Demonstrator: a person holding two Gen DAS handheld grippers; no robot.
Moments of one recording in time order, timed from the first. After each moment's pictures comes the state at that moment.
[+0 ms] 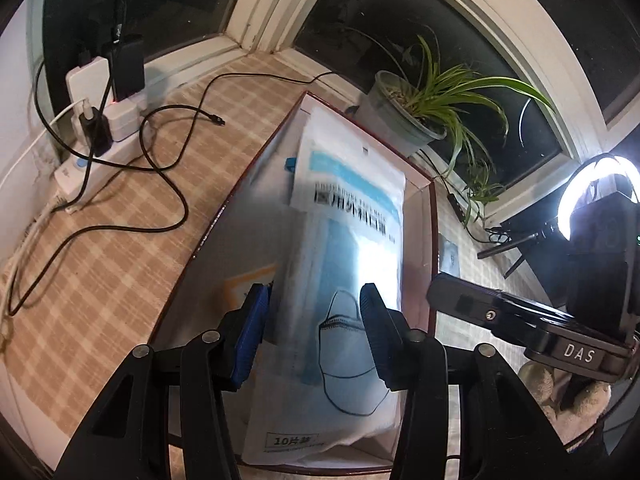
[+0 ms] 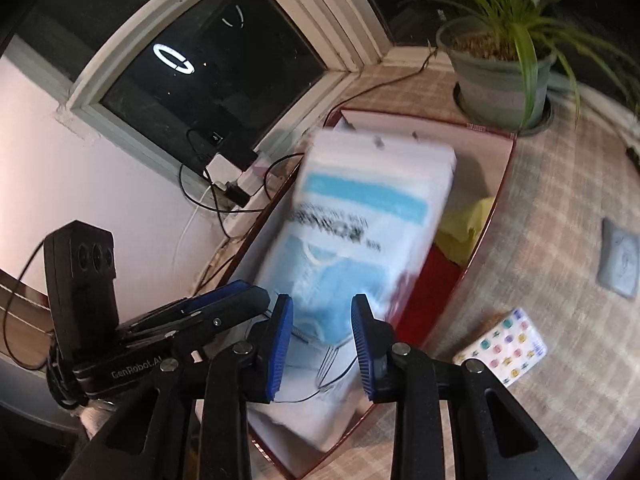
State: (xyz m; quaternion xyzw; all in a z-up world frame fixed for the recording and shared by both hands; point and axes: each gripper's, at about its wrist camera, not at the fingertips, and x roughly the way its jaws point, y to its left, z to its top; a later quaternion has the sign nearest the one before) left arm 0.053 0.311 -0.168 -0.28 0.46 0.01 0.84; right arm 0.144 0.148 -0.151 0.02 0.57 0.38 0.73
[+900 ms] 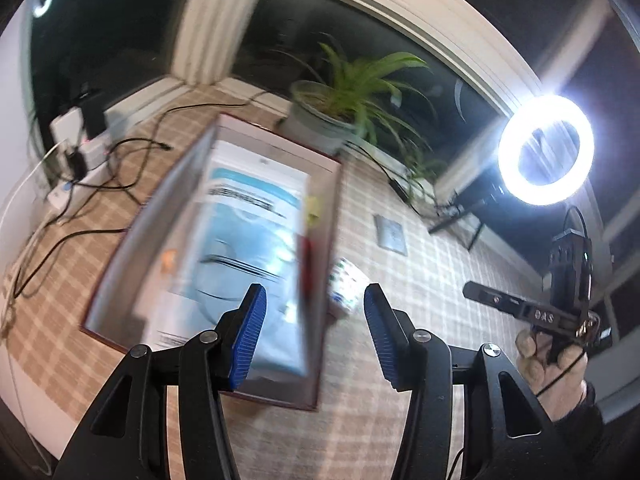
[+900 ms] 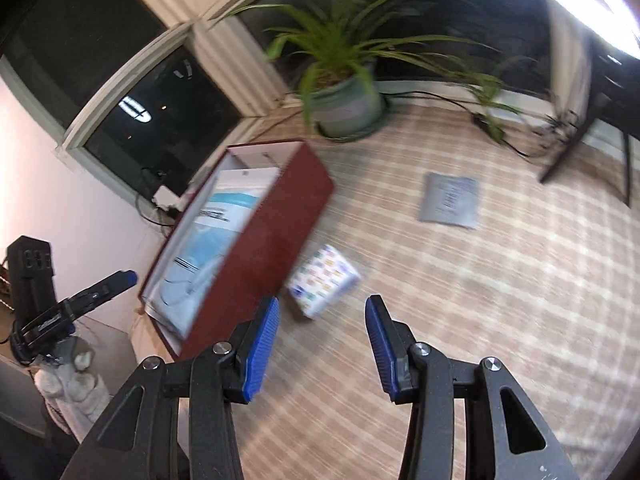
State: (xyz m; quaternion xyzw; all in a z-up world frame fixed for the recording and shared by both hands) left arm 0.003 0.226 -0.117 -0.21 0.42 -0.05 0.88; right arm 0.115 -0.049 -0.122 0.05 0.53 0.29 0.79
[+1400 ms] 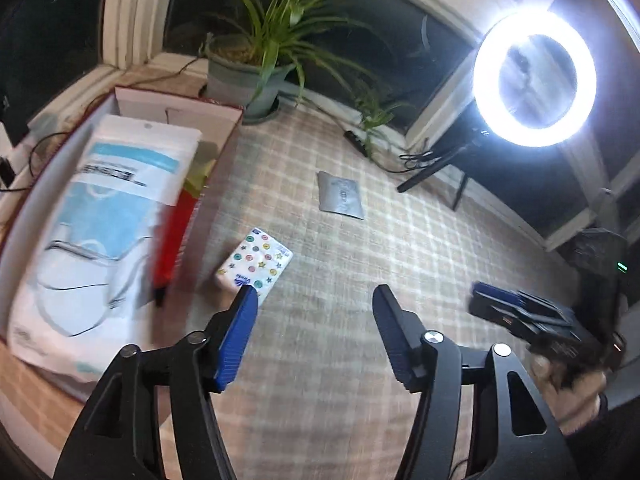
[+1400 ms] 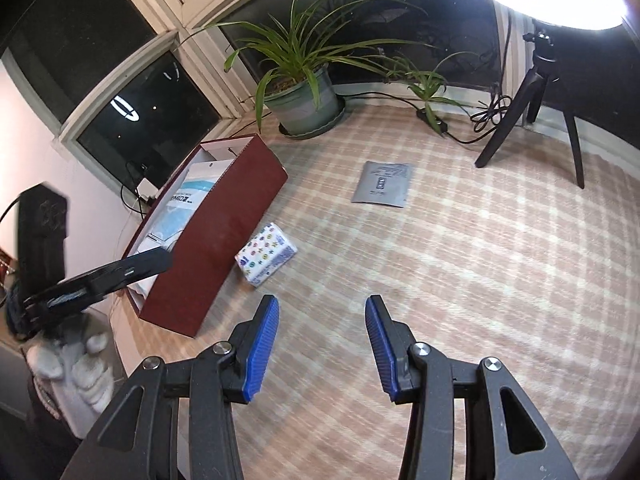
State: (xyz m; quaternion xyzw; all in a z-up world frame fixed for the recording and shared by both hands) left arm 0.060 0.114 -0.146 -0.18 0.47 -0.07 0.86; right arm 0.102 -0.123 -0.124 0.03 0.52 0.28 0.81
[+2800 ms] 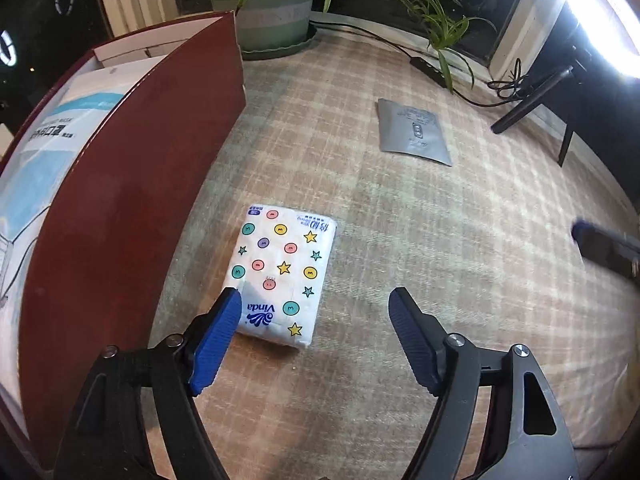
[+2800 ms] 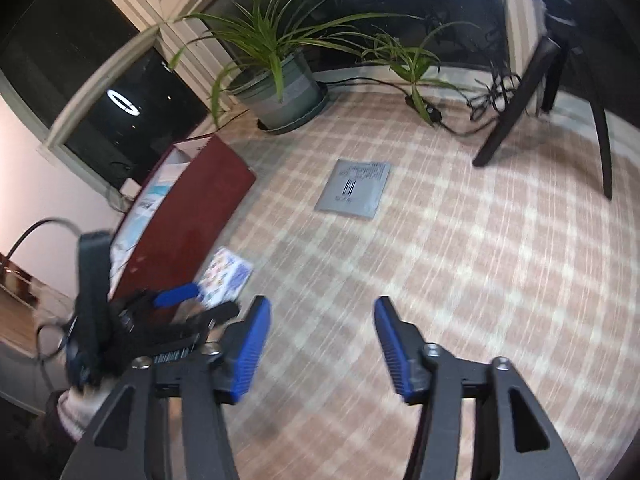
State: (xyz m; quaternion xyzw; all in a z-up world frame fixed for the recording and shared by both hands) left arm 0.105 0.058 -0.241 -0.08 0.54 0.06 0.84; right arm 0.181 -0.134 -0.177 0.02 0.53 0.30 0.79
